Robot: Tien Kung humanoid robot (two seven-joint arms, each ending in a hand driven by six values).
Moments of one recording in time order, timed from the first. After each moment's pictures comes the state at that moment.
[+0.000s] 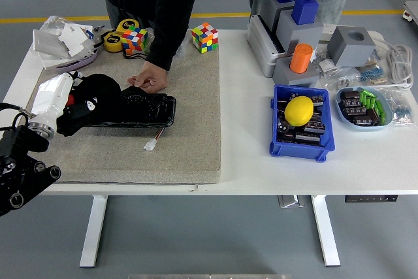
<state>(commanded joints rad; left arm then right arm) -0.57 0.45 -0.58 -0.87 1.49 0.65 0.01 0.11 -0.43 0.95 0.33 -0.34 -0.20 -0.14</state>
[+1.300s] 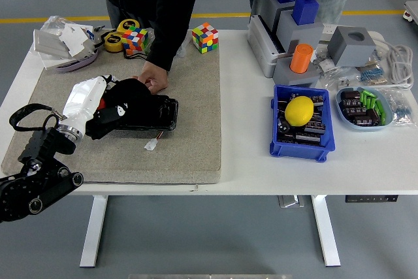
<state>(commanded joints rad) -0.61 0.39 -0.44 -0.95 1.51 0.65 0.03 0.12 -0.43 0.95 0.33 -0.34 -0.19 -0.14</state>
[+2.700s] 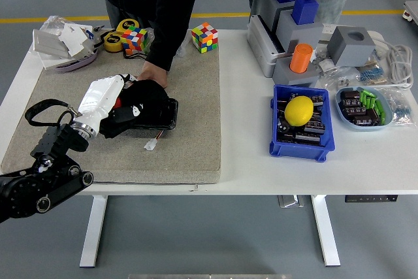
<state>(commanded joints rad) -0.64 0.40 -0.42 -0.97 1.53 0.65 0.06 0.12 -0.43 0.96 0.33 -0.35 -0.19 -0.15</state>
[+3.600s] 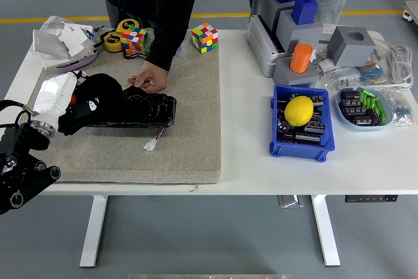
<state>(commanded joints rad) -0.59 0.46 -0.54 -0.85 1.53 0.65 0.02 0.11 -0.43 0.98 0.33 -0.35 -0.18 -0.15</state>
